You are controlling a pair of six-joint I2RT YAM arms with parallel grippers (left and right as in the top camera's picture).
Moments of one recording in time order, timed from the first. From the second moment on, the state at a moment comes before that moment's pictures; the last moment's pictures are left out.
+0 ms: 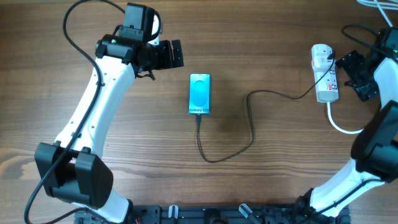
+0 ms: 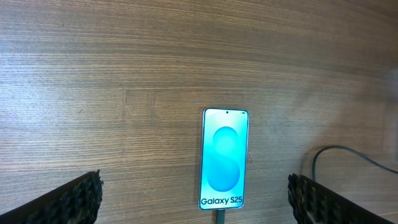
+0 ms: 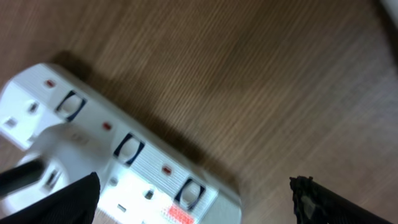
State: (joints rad) left arm -0.25 1.75 1.59 -0.89 0.13 -0.34; right arm -0.43 1.99 1.49 -0.74 0.04 0.56
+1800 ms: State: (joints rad) left arm -0.25 1.75 1.59 -0.89 0.13 -0.34; right arm -0.42 1.89 1.49 -0.89 0.01 0.53
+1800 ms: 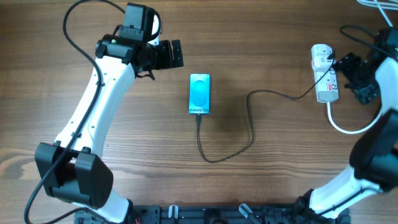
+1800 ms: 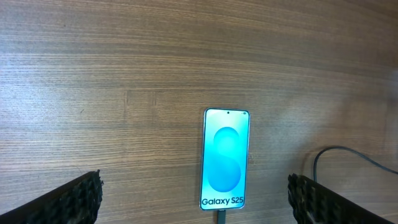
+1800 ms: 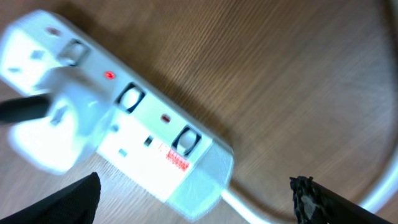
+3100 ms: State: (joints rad) left arm -0.25 1.75 1.59 -0.89 0.13 -0.34; right arm -0.22 0.69 1.03 -1.08 -0.02 0.53
